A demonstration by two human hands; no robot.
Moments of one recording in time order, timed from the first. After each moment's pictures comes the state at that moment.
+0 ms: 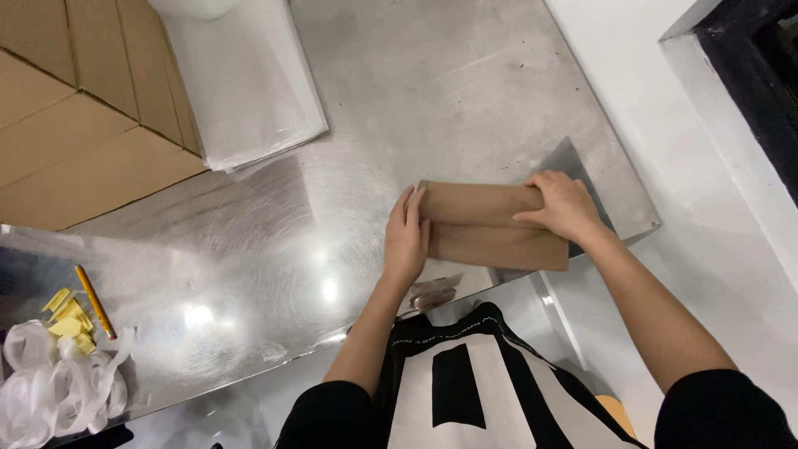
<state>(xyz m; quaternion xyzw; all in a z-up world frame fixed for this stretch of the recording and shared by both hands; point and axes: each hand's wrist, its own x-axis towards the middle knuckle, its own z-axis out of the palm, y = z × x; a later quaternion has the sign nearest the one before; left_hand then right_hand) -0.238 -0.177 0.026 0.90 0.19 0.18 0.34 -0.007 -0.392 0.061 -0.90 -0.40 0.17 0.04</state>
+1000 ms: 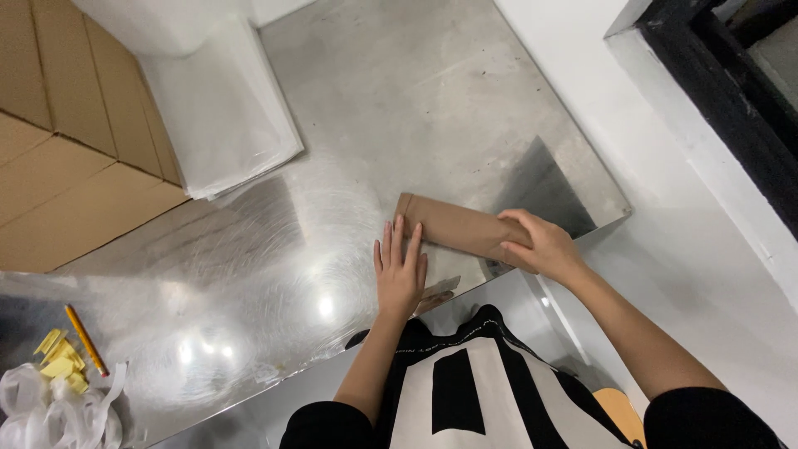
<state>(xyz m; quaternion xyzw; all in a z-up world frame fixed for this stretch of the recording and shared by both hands) -0.271 -0.225 -0.018 0.95 0.19 0.18 0.15 -0.072 -0.444 0.062 -0.88 -0.34 0.20 0.27</state>
